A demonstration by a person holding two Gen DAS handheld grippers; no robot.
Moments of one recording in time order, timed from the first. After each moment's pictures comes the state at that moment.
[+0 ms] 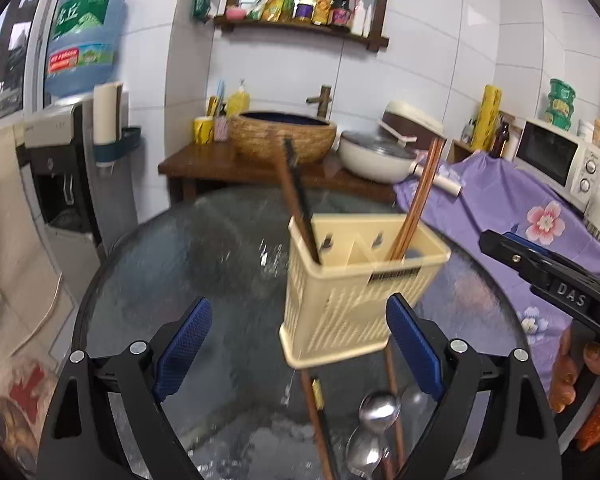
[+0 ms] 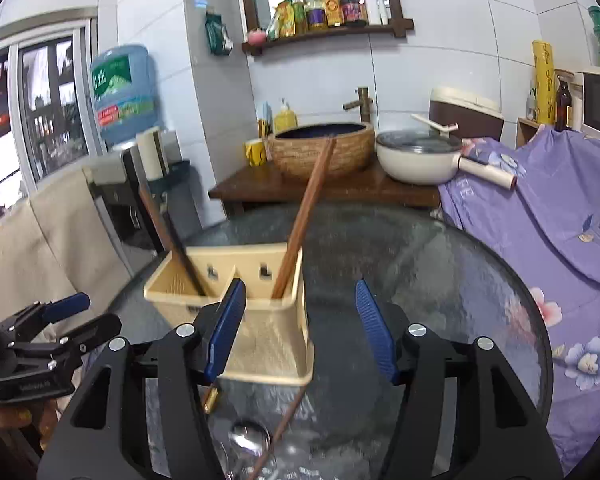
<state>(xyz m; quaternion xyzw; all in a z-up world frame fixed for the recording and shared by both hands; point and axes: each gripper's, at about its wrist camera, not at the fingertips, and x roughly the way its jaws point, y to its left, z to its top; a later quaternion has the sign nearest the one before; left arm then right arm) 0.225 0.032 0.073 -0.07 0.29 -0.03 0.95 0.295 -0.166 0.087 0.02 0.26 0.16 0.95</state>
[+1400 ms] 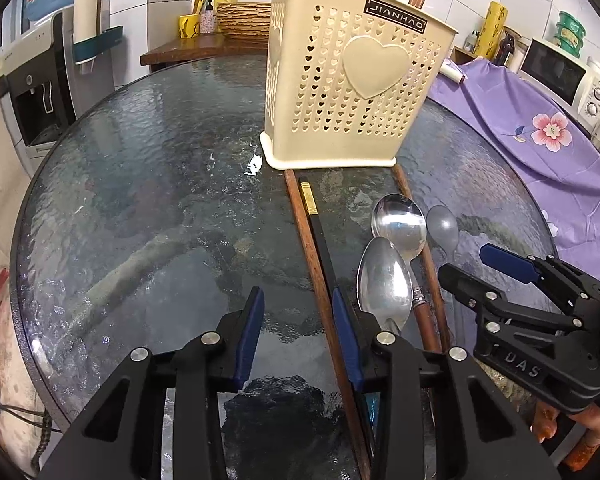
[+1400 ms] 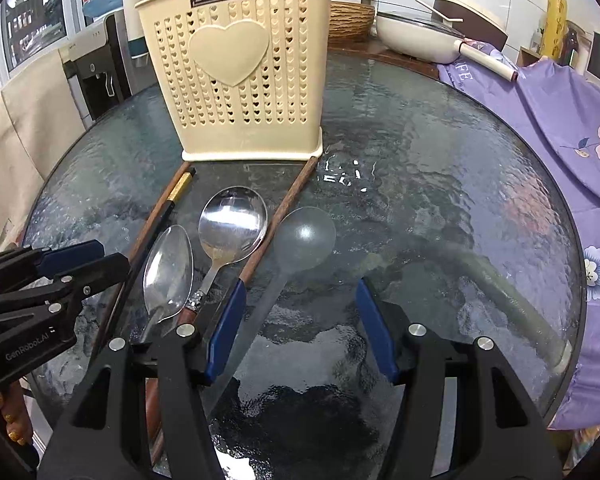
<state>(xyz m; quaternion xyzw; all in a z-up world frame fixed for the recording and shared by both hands) 0.190 0.003 -0.050 -0.06 0.44 -0.06 0.90 0.234 -0.128 -0.065 -0.05 0.42 0.12 0.90</state>
